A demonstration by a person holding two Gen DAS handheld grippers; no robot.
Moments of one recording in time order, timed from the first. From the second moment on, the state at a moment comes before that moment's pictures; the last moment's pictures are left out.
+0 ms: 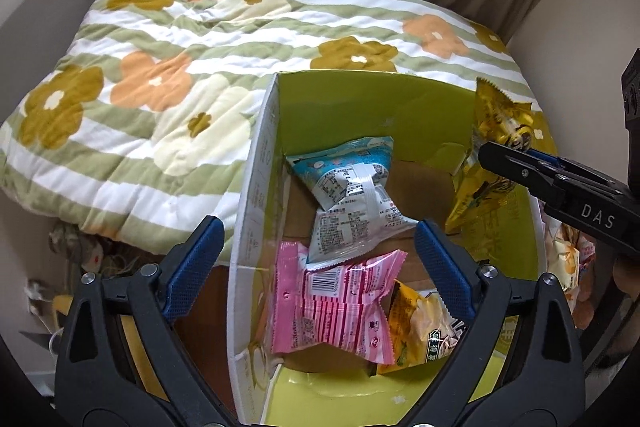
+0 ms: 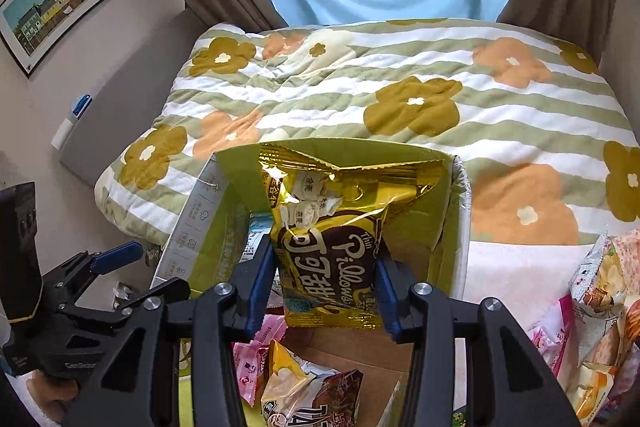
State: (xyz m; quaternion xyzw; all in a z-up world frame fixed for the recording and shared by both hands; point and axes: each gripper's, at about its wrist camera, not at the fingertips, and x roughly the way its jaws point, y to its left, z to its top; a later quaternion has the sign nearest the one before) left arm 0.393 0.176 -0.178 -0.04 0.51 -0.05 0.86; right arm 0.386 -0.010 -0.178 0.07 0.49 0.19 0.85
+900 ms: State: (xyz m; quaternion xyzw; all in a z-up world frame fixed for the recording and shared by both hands) left arm 0.348 0.127 -0.123 -0.02 0.46 -0.11 0.88; right arm 0.298 -0.058 -0.109 0.07 0.41 0.16 0.90
